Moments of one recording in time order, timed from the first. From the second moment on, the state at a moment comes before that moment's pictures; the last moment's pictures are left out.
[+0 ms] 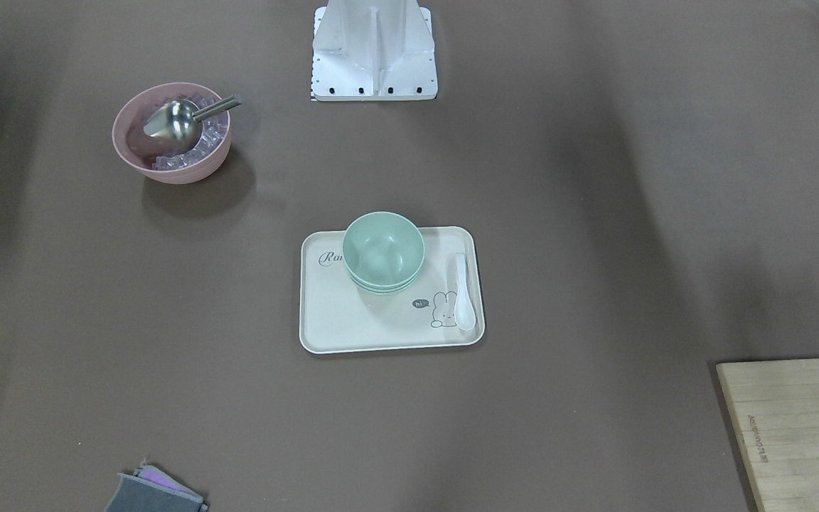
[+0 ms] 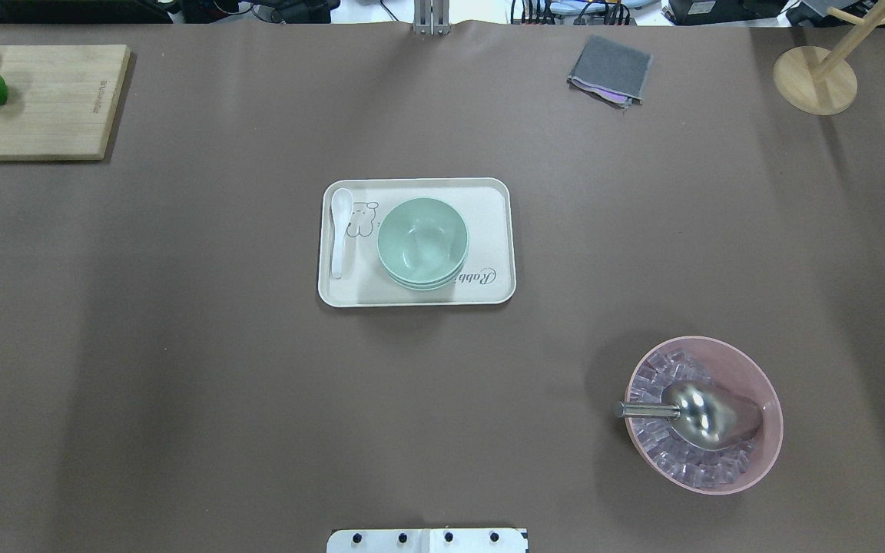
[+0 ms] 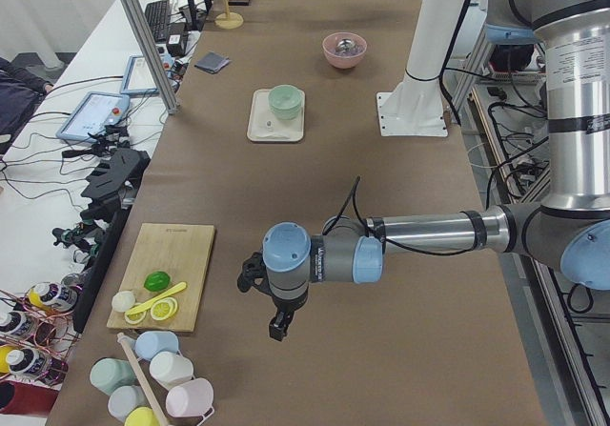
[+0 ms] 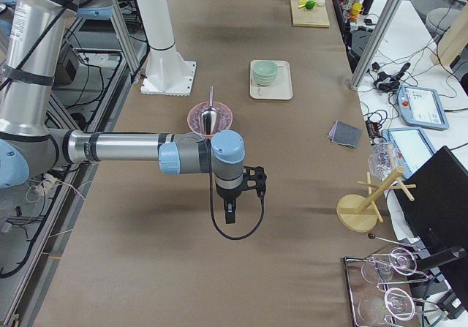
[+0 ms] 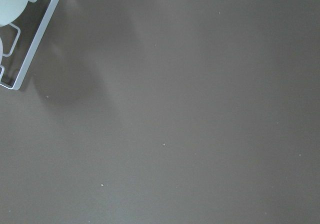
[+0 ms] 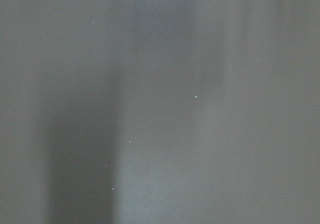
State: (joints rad) left arm -1.60 -1.41 -1.64 -1.67 -2.30 0.39; right arm 1.50 -1.86 1.89 -1.51 2.27 0.02
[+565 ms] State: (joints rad) left arm -1.60 -1.41 -1.64 -1.67 -2.30 0.39; right arm 1.50 -1.86 1.89 -1.51 2.27 0.02
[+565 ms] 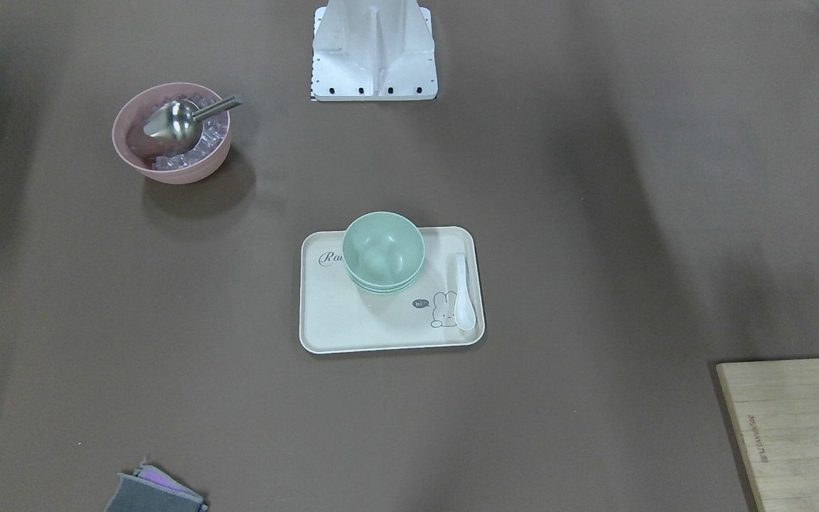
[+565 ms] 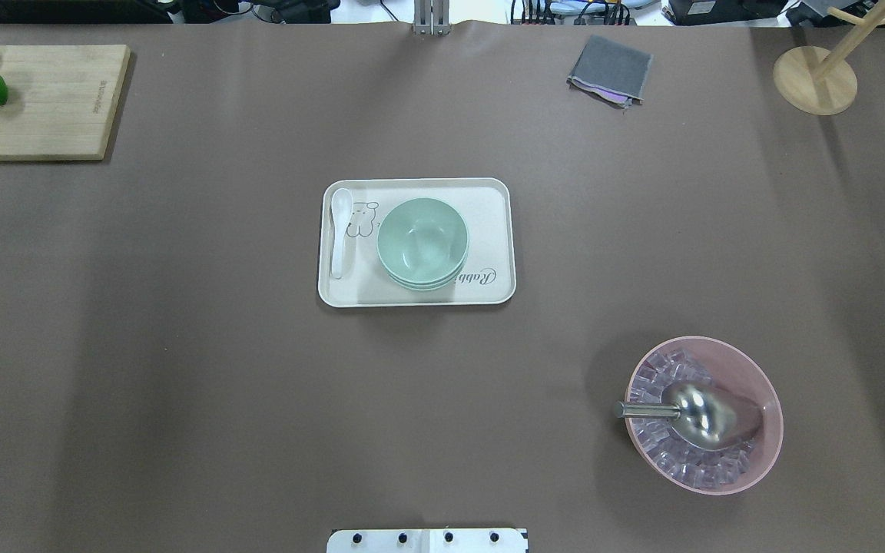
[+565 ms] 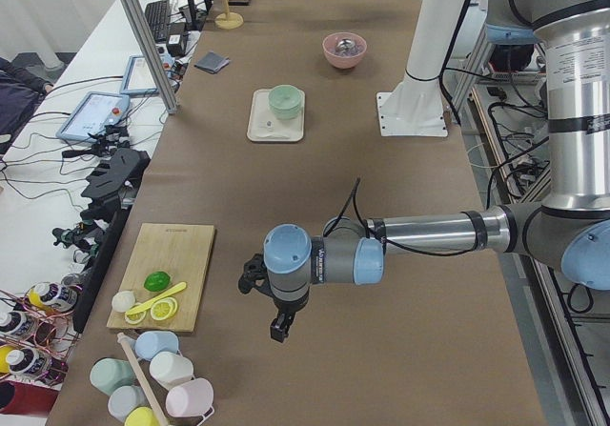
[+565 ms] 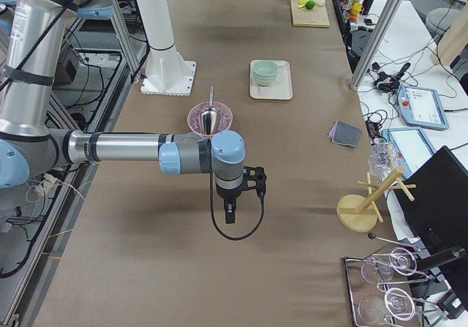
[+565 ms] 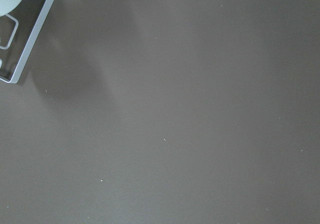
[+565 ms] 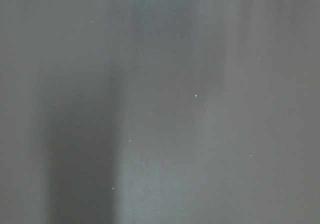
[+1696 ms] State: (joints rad) left arm -1.60 -1.41 -1.66 -1.67 -2.30 0.38; right arm 1.50 -1.86 1.89 -1.50 2.27 0.02
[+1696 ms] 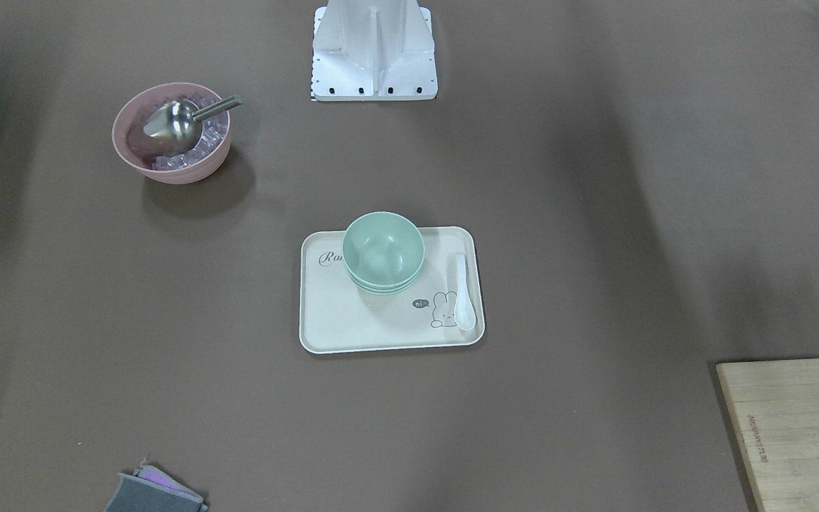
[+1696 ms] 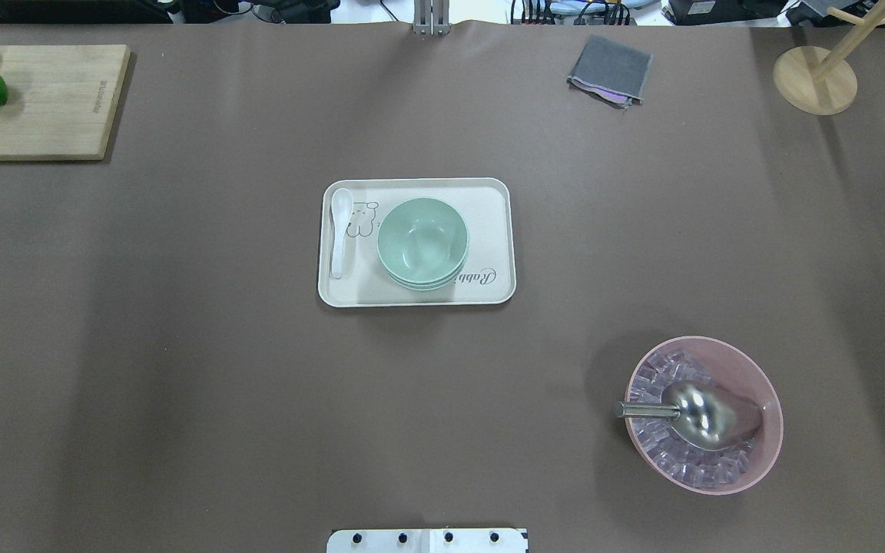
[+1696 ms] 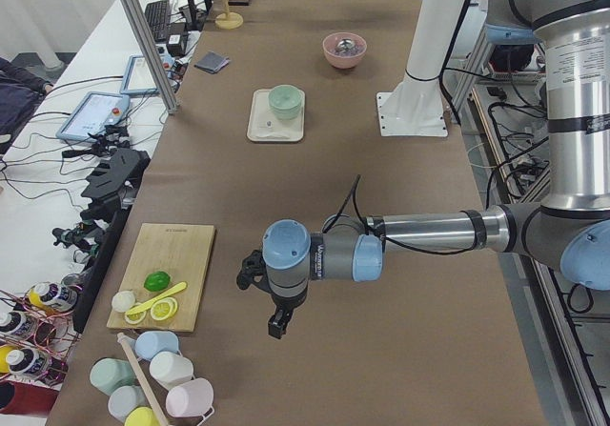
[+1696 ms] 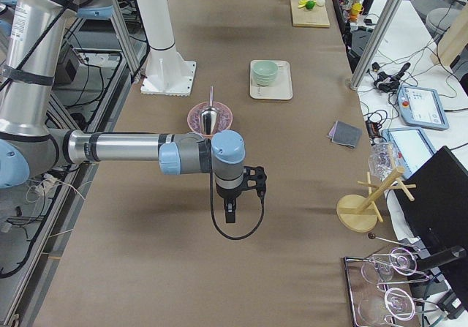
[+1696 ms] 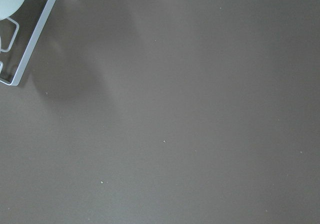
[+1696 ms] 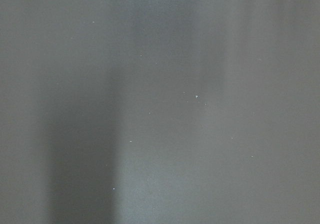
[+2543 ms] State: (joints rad) left arm -1.60 -1.42 -1.67 -1.66 -2.30 0.38; right arm 1.50 -1.86 1.88 -1.47 2.27 0.03
